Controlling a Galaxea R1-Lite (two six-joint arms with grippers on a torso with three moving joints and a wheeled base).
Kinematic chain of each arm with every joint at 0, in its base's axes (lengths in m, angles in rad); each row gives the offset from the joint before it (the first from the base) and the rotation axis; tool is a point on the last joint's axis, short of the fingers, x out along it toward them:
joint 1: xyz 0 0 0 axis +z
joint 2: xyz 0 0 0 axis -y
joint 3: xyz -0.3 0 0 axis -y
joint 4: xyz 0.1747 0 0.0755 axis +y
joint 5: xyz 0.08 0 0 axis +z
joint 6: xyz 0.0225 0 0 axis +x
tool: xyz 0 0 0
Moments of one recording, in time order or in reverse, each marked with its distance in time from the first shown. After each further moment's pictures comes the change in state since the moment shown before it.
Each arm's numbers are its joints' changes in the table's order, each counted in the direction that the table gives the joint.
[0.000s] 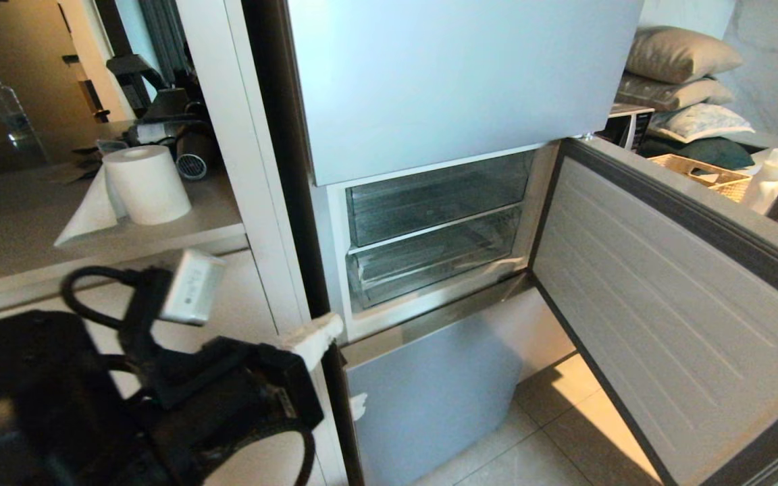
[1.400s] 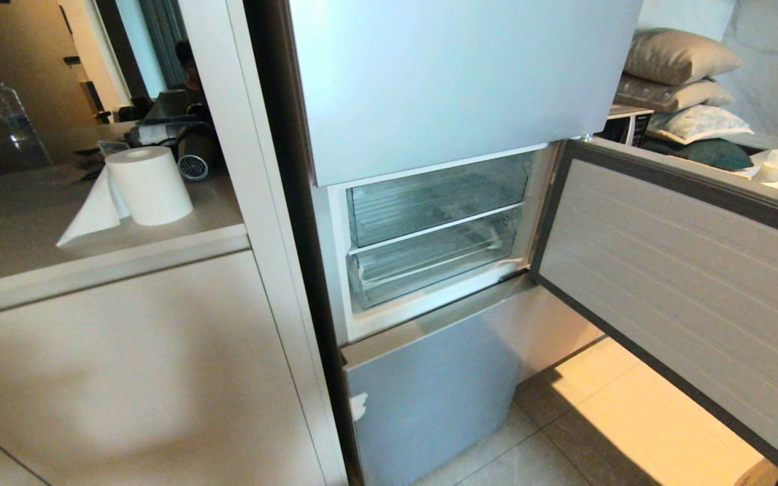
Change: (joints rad) left arm 0.854 1.361 -0.413 1.010 -0.383 0.411; right arm 0.000 0.000 0.000 0.001 -0.002 0.000
